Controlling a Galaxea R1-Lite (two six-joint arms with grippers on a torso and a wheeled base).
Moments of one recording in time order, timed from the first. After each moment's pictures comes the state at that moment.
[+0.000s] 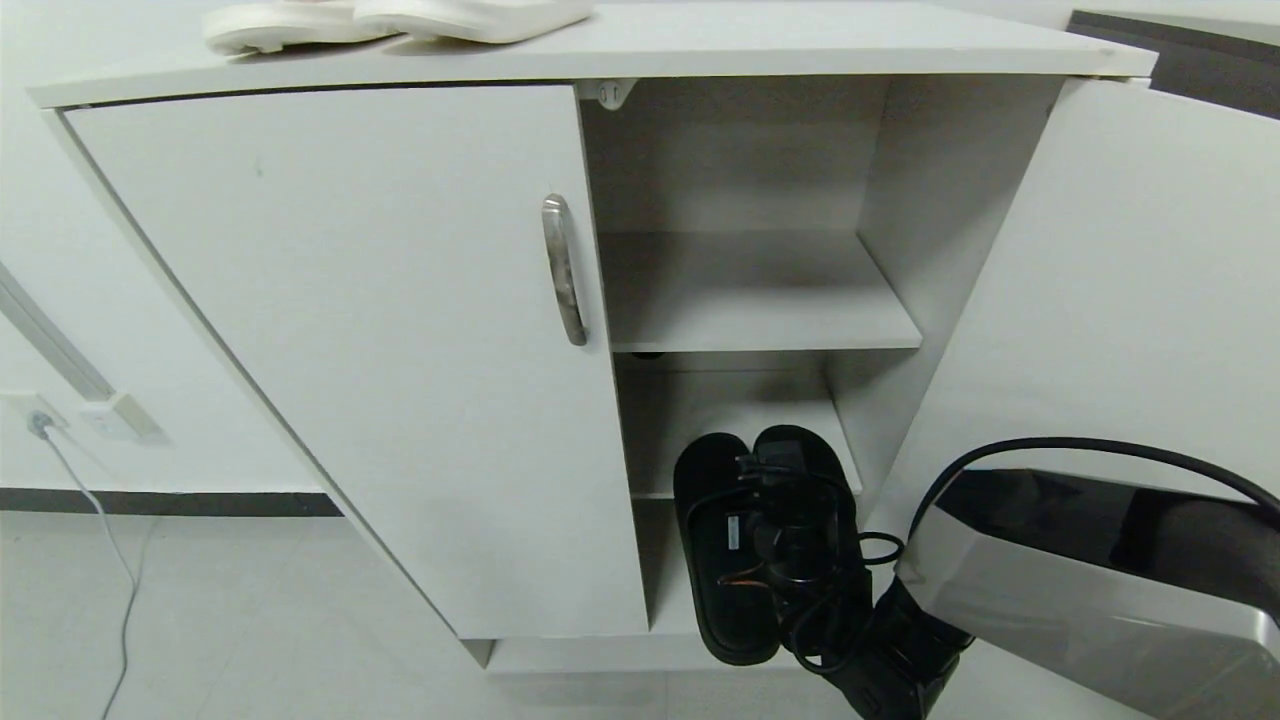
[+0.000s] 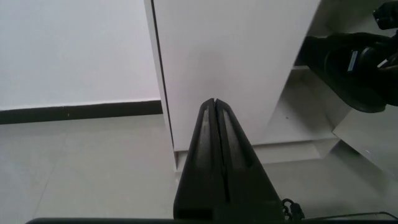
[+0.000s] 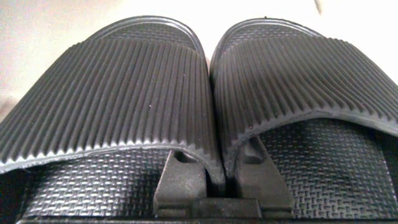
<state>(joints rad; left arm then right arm) 0.00 0.00 0.00 0.00 -0.05 0.01 0.77 2.39 -1.01 -1.26 -0.69 0.07</state>
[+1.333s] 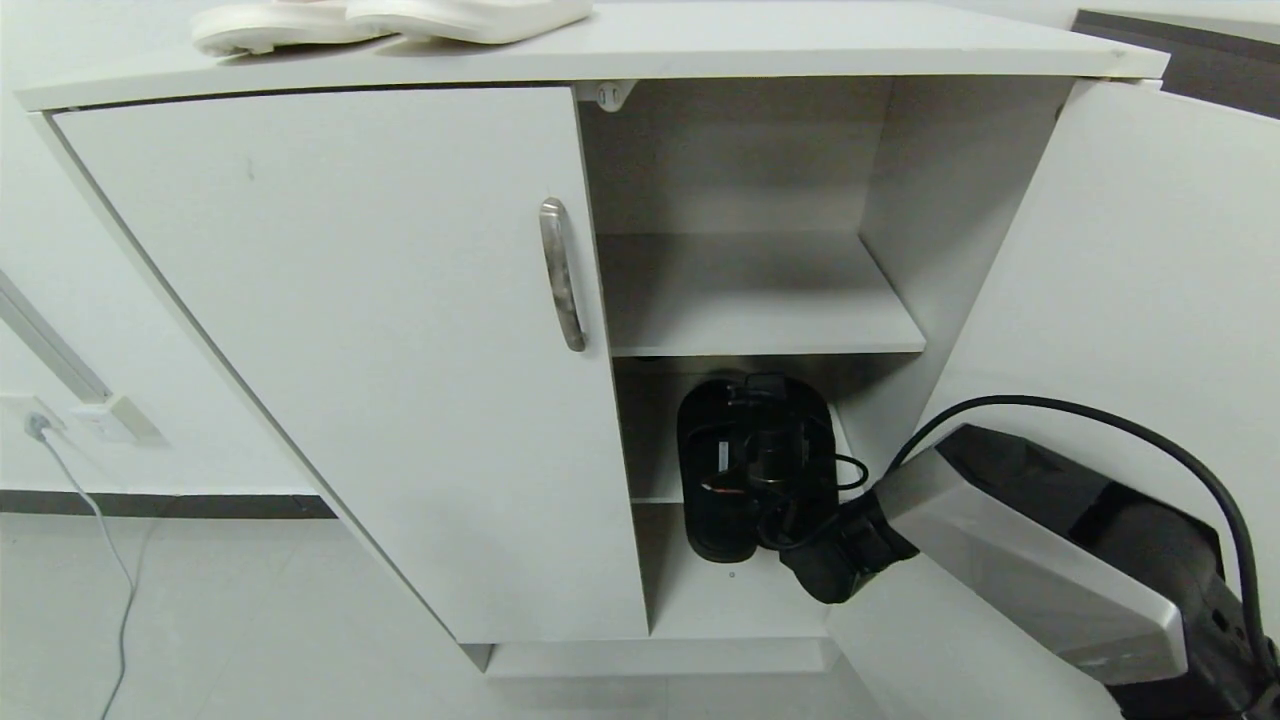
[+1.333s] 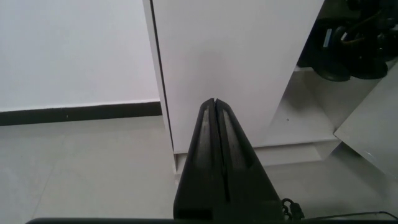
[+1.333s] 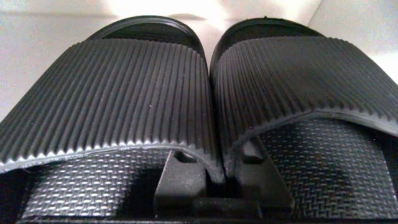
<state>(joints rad) 0.00 0.00 0.00 0.00 -0.05 0.01 0.66 2.52 -1.52 -0.91 -0.67 0.08</state>
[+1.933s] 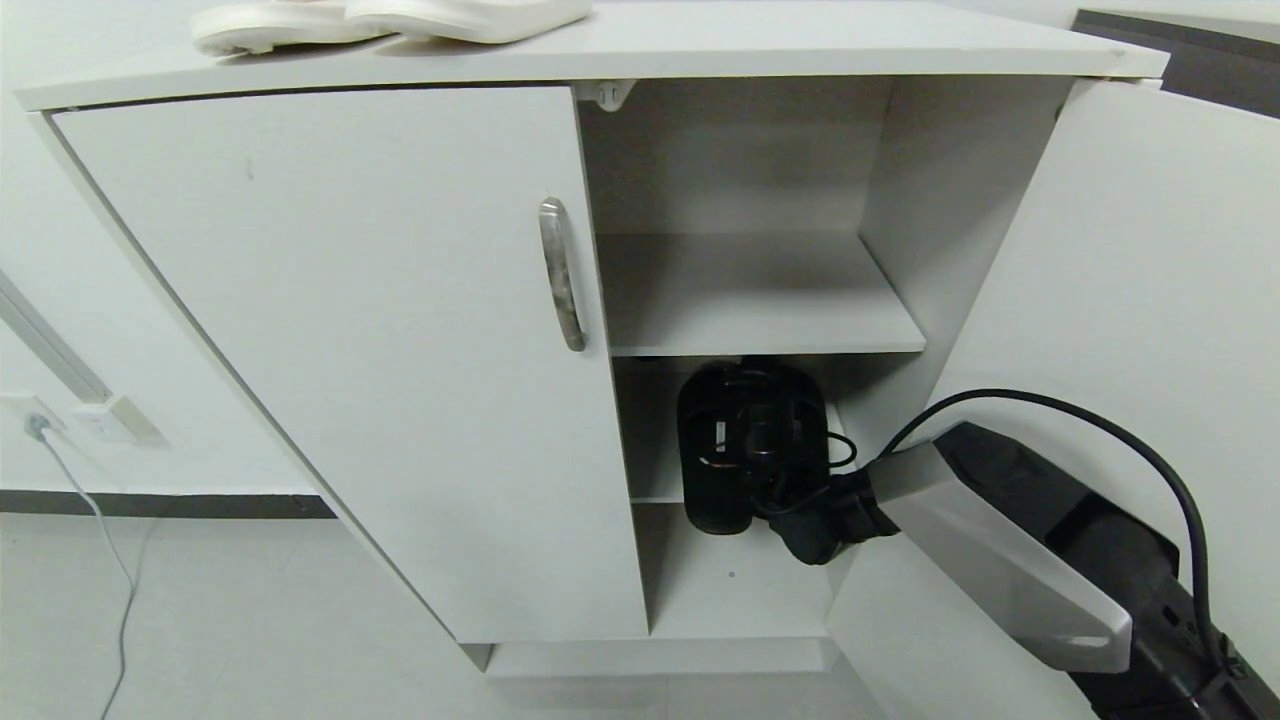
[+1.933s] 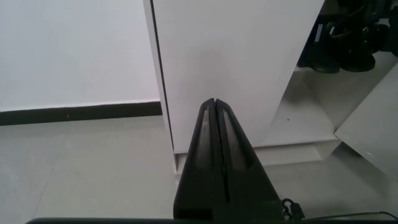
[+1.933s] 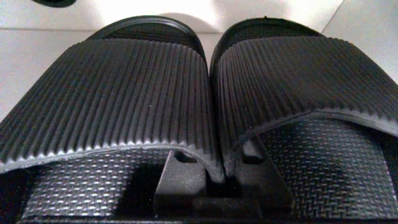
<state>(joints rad) 0.00 0.00 0.00 0.00 -0.04 0.01 0.62 2.60 -1.75 -0.75 -0.64 0.08</state>
